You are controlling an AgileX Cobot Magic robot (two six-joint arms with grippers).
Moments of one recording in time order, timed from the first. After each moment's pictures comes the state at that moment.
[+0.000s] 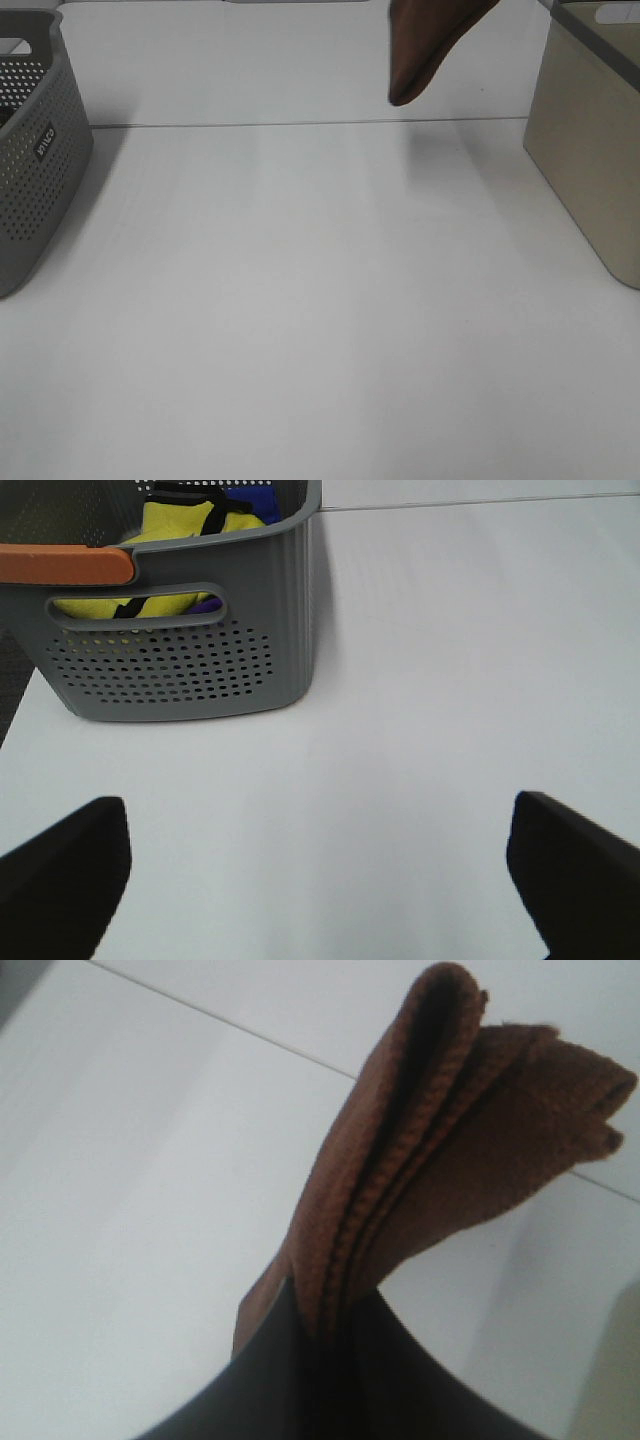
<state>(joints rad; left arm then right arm) 0.01 0.00 -0.50 -0.03 1.05 0.03 0.27 2.12 -2.36 0.22 1.22 -0.25</state>
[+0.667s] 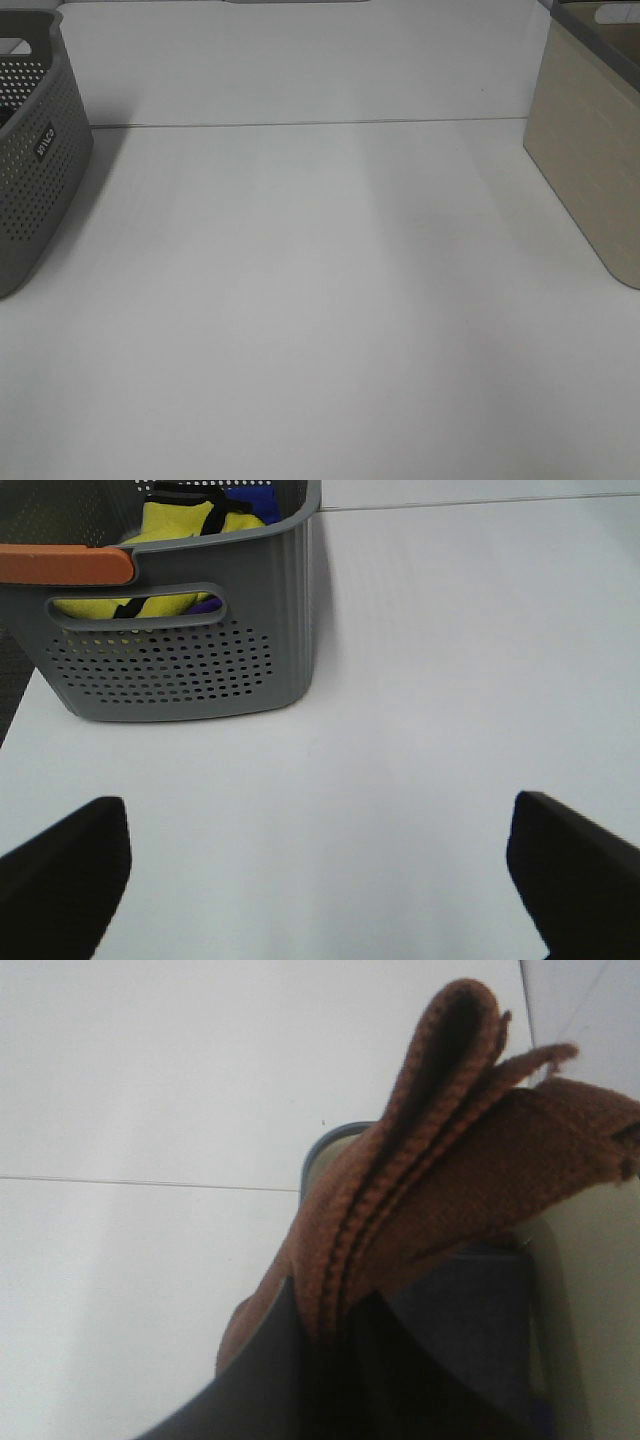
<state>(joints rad) 0.01 0.00 -0.50 -0.03 1.05 0.03 -0.12 1.92 -2.35 0.22 1.22 -0.21</state>
